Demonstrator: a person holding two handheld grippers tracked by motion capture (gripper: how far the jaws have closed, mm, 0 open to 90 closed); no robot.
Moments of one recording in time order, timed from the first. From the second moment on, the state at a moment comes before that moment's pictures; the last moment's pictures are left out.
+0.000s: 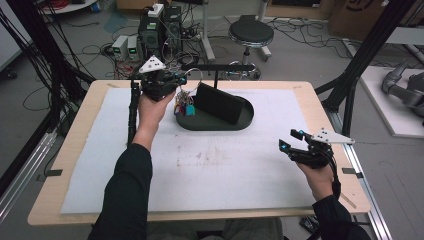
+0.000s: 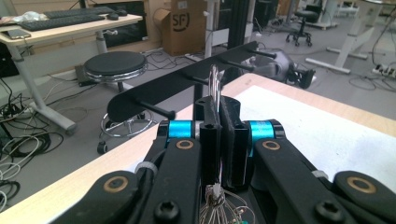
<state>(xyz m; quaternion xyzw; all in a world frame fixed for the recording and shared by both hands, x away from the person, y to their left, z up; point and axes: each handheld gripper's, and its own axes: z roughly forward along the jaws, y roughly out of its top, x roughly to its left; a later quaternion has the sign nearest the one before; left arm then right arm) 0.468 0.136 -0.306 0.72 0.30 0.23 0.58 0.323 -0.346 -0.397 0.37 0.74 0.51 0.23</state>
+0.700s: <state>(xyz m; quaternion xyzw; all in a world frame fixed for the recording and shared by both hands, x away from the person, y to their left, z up) 0.489 0.142 -0.327 0.71 0.35 0.22 0.56 0.324 -0.347 -0.397 0.37 0.74 0.51 0.23</state>
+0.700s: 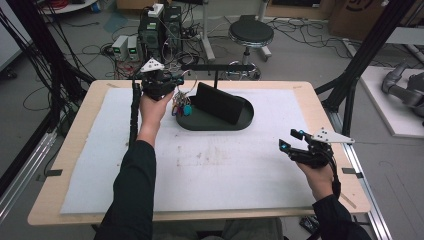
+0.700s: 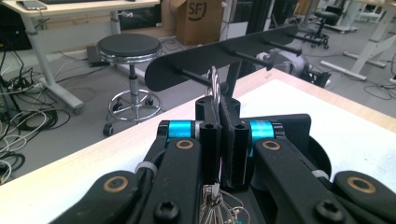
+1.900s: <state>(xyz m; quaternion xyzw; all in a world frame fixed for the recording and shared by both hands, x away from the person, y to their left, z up) 0.409 0.142 -0.319 0.72 0.33 0.30 0.53 0.325 -0.344 -0.396 0.37 0.74 0.52 0.23</state>
